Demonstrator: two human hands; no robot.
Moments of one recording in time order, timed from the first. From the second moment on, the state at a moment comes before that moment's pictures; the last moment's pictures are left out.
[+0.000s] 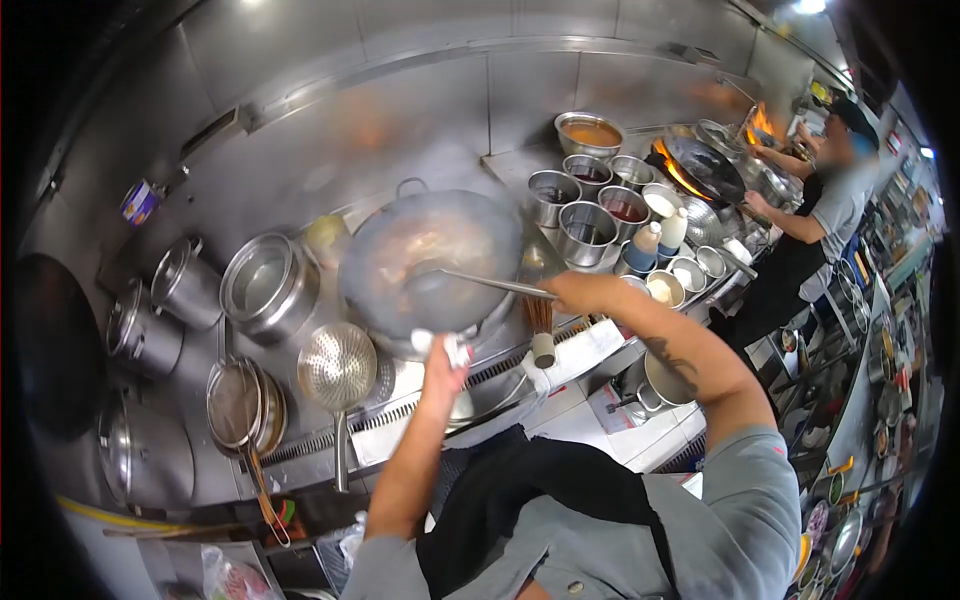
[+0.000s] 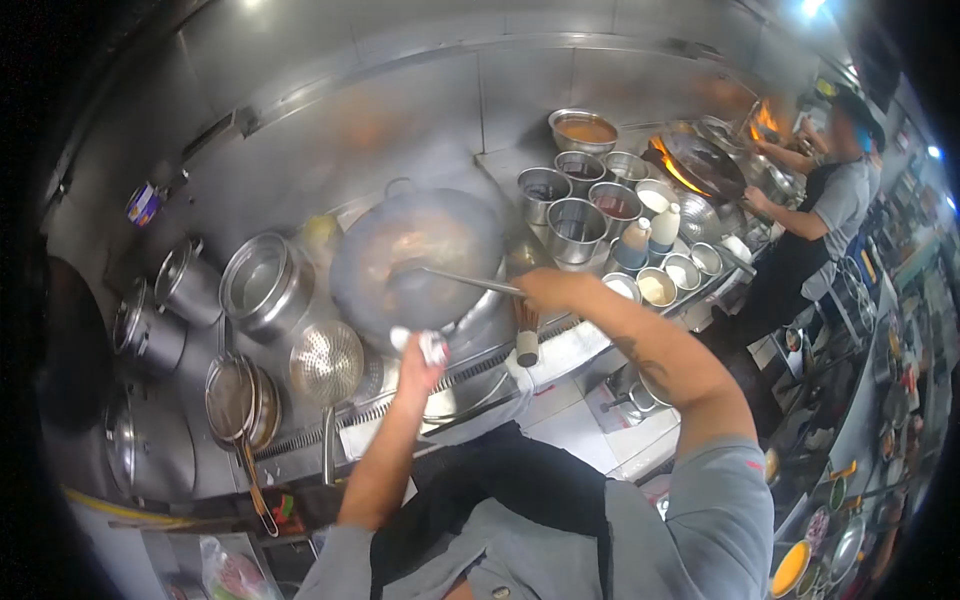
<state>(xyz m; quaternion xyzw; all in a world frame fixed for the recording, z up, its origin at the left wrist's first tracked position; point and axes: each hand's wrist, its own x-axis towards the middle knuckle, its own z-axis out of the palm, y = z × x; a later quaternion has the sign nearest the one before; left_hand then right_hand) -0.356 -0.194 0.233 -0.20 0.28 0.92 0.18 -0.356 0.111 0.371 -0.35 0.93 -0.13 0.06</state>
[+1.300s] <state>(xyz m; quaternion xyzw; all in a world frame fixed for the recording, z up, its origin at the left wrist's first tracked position) -0.357 -0.194 0.310 -0.26 0.28 0.90 0.22 -0.302 0.105 0.477 -0.23 0.95 -0.10 0.21</state>
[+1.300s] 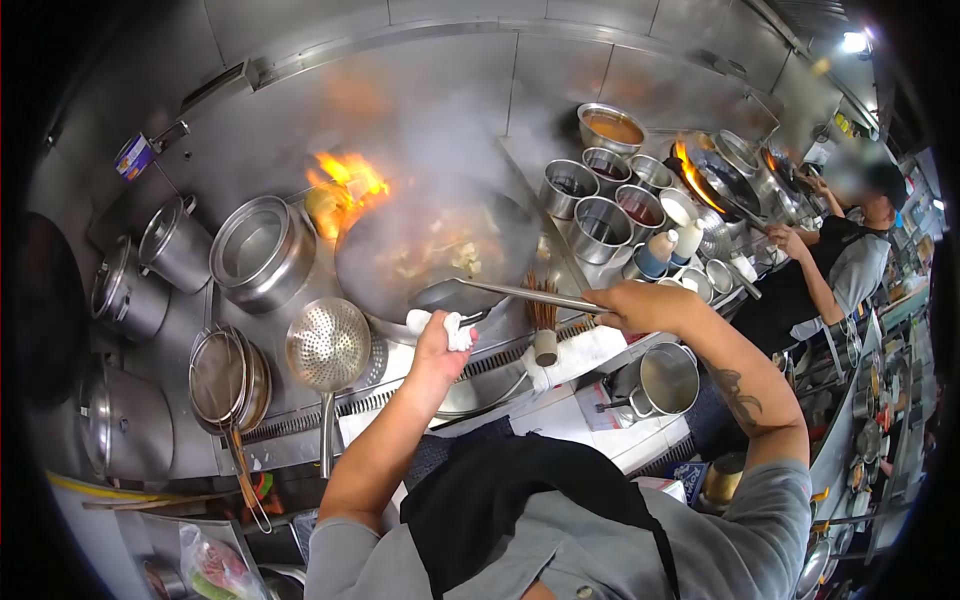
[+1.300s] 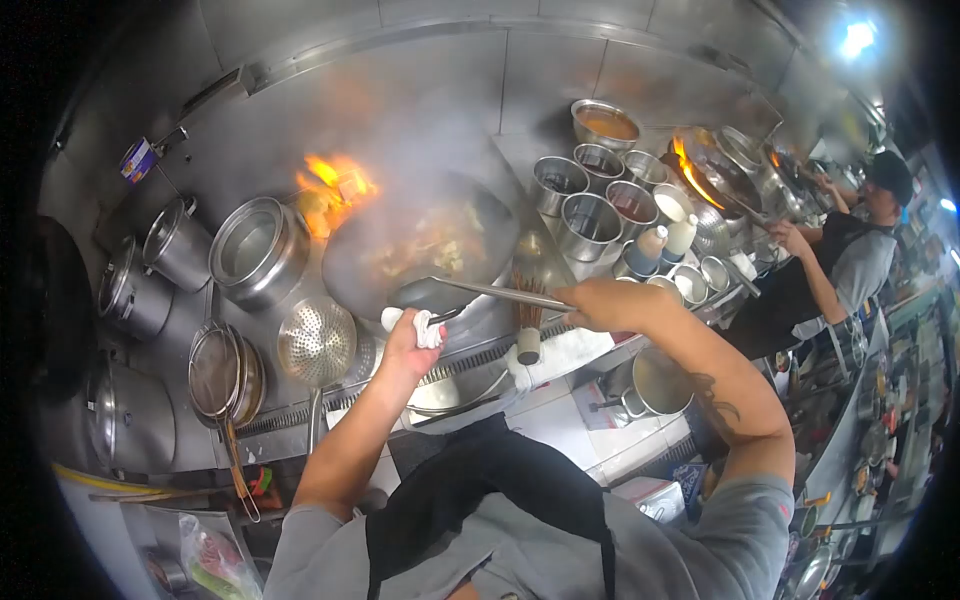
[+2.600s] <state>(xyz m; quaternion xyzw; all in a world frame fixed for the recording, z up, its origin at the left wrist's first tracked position) -0.422 -0.202 0.236 -0.24 0.30 0.90 0.22 -0.448 -0.032 0.338 -0.15 0.97 -0.15 0.09</state>
